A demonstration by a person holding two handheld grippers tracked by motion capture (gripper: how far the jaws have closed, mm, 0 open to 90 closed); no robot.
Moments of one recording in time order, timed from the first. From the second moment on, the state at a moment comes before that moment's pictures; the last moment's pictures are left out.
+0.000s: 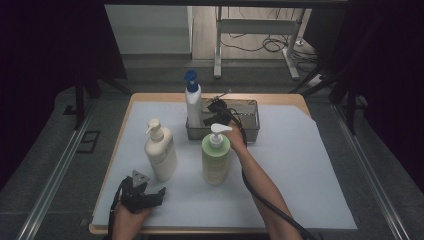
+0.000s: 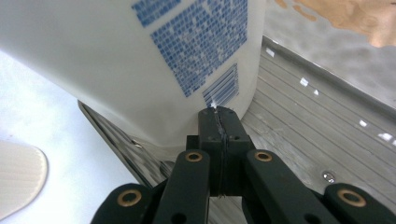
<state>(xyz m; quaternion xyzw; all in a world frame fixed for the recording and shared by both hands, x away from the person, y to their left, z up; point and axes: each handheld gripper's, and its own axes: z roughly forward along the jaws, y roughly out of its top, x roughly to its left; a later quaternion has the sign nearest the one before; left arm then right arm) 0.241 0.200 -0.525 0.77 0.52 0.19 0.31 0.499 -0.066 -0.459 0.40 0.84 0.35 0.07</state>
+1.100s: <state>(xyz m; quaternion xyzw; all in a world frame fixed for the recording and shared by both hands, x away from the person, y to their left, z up) 0.240 0.200 -0.525 0.77 0.52 0.19 0.31 0.484 -0.084 -0.445 0.39 0.84 0.37 0.10</state>
